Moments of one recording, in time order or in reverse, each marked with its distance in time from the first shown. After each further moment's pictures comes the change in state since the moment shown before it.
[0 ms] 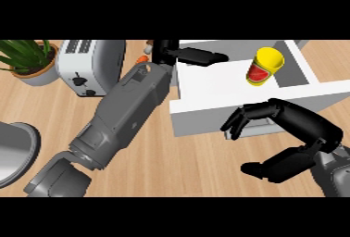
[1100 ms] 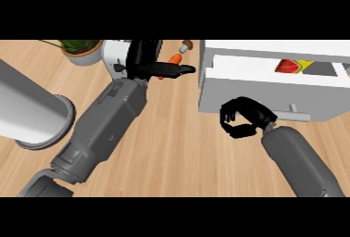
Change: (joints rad) left arm 0.229 0.078 0.034 -0.170 0.051 -0.121 -0.067; right arm -0.193 0.087 0.150 0.851 0.685 -0.346 -0.403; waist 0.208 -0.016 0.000
